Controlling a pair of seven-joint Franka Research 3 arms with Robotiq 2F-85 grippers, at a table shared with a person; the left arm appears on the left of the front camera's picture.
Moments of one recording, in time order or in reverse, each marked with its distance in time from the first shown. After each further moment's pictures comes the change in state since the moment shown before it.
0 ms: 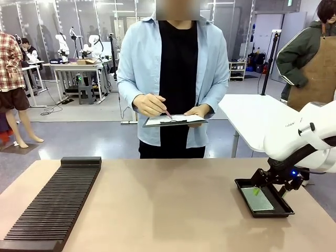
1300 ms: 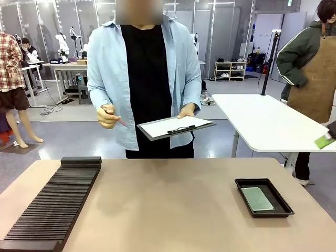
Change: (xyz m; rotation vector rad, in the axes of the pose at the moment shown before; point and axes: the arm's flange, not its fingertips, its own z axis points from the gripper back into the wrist) left arm 0.000 0.000 0.000 -0.001 -0.001 0.000; right arm -0.111 -0.064 0.264 0.345 -0.263 0.224
